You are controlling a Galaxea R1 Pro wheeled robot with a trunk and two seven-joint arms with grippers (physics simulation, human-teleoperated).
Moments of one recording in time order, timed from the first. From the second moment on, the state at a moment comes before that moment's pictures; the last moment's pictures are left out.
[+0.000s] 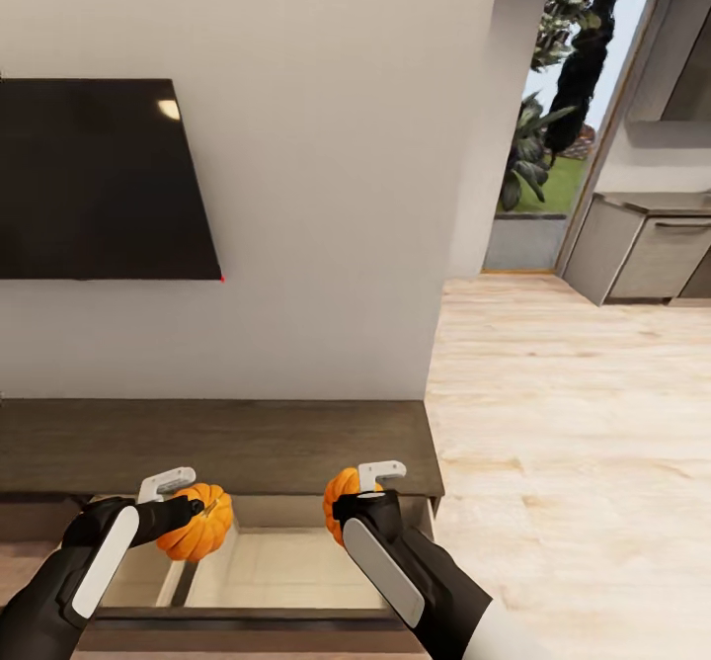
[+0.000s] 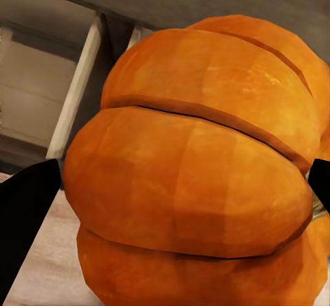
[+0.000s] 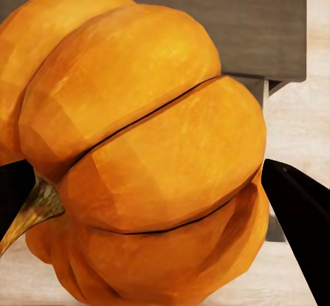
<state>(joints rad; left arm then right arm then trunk) -0.38 0.23 0.08 -1.17 0.48 0.86 0.18 -0.56 0.17 0.75 -1.06 -0.79 0.64 -0.88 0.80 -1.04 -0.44</state>
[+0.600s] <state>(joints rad) -0.38 0.19 0.07 -1.17 0.47 0.86 0.19 -0.56 0.17 0.75 -1.04 -0.79 0.64 -0.88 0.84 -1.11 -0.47</state>
